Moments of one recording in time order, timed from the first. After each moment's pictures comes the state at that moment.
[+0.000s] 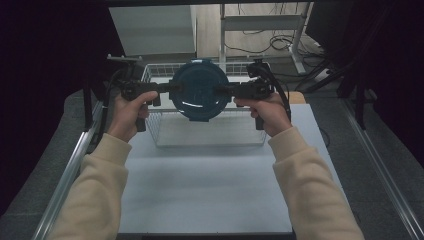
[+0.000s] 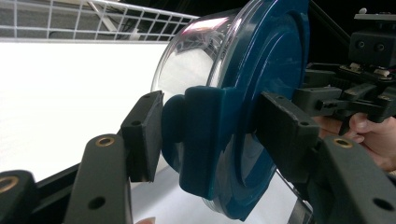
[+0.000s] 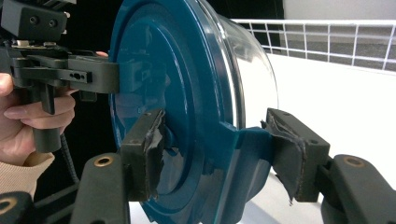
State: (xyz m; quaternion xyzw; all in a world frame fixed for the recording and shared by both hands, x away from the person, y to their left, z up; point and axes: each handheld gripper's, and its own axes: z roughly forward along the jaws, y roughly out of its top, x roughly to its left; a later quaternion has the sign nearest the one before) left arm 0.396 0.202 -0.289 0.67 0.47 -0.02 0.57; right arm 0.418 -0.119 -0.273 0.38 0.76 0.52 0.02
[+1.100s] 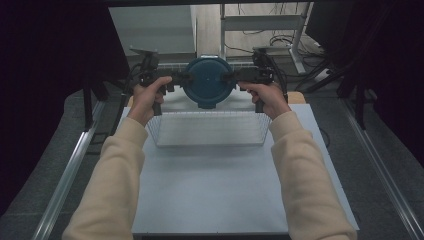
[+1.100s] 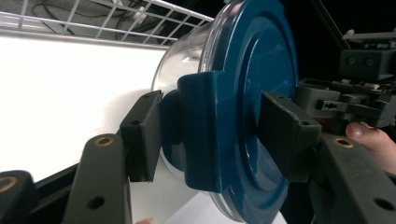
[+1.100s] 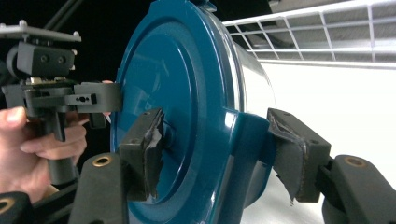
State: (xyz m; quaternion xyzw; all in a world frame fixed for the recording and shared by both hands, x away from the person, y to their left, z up) left arm 0.470 0.190 -0.319 0.64 0.53 -0.09 0.55; right arm 0.496 -0.134 -0.301 0.47 0.71 0.51 -0.07
